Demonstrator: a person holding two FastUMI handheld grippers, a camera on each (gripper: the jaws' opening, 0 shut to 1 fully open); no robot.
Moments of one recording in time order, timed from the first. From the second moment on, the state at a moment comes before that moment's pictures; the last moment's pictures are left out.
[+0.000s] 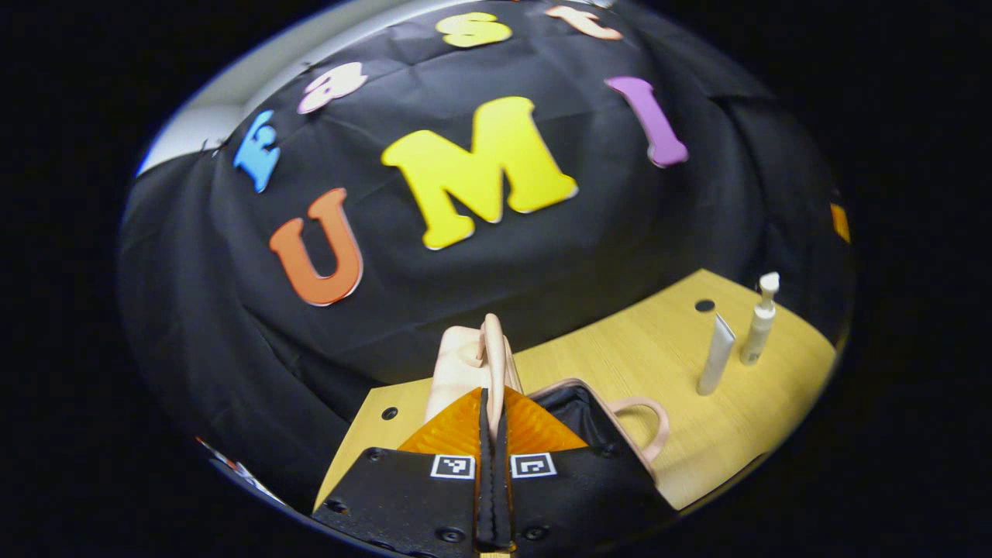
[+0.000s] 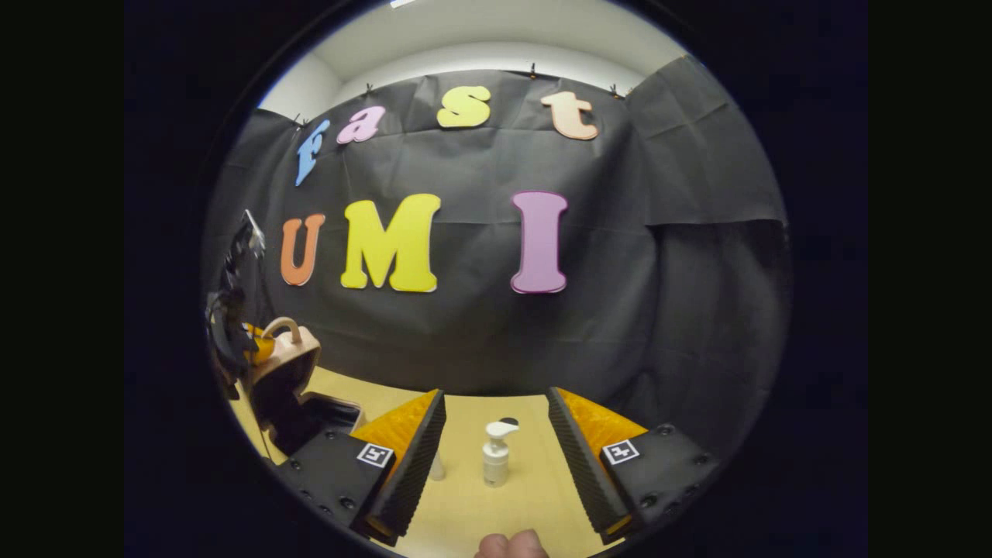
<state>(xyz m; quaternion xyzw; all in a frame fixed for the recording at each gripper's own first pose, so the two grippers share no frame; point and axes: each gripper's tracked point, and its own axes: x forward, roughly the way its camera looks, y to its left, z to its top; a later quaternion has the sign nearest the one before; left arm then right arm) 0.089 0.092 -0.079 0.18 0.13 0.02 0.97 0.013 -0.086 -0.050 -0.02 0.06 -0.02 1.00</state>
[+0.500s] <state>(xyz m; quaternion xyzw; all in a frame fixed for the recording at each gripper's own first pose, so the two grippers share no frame) 0.097 0.353 -0.127 0.08 0.13 0.13 0.98 0.007 0.009 -0.036 -0.07 0.06 0.02 1.00</state>
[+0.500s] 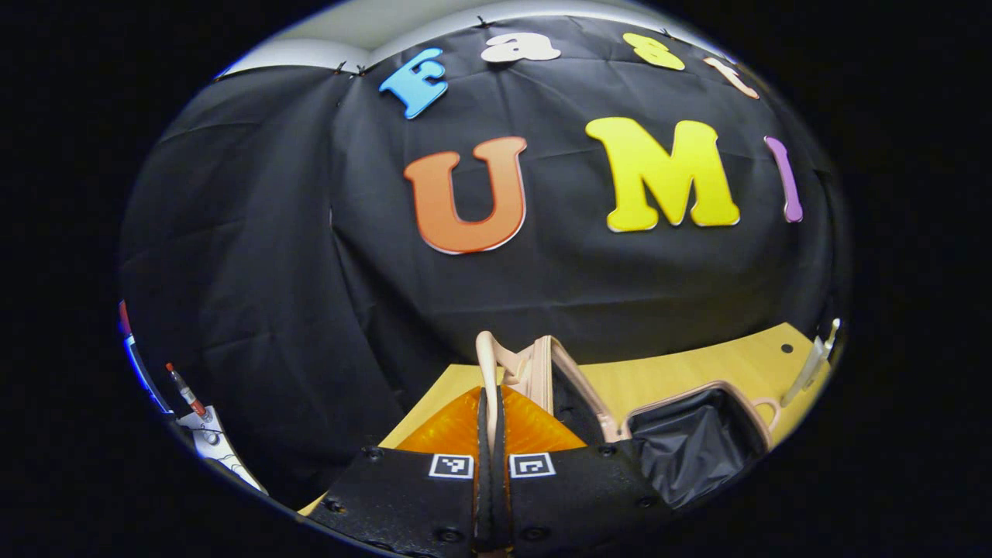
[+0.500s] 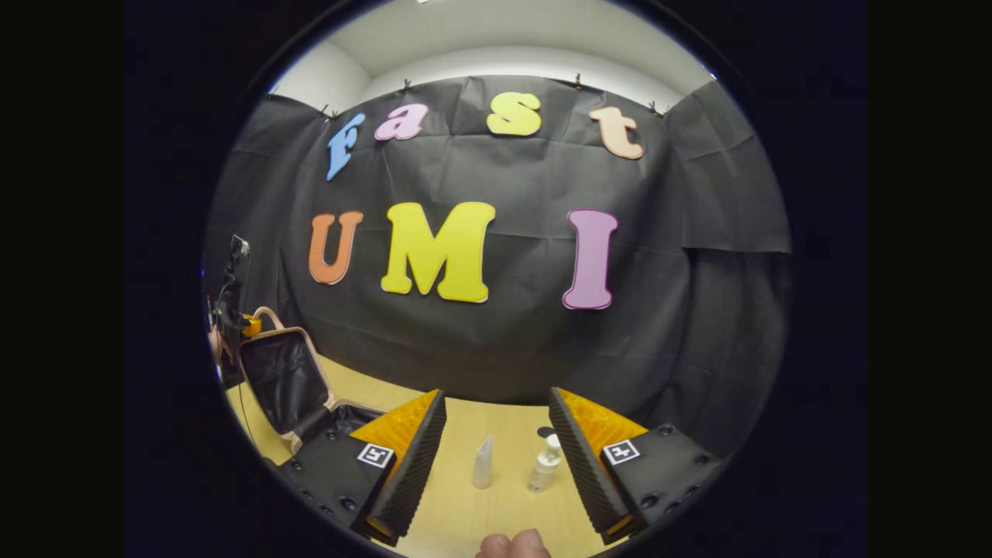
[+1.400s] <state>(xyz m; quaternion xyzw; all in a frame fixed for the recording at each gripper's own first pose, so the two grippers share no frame) 0.135 0.449 -0.316 -0.02 0.27 0.14 0.95 0.017 0.054 -0.078 -0.11 0.11 0.00 0.99</state>
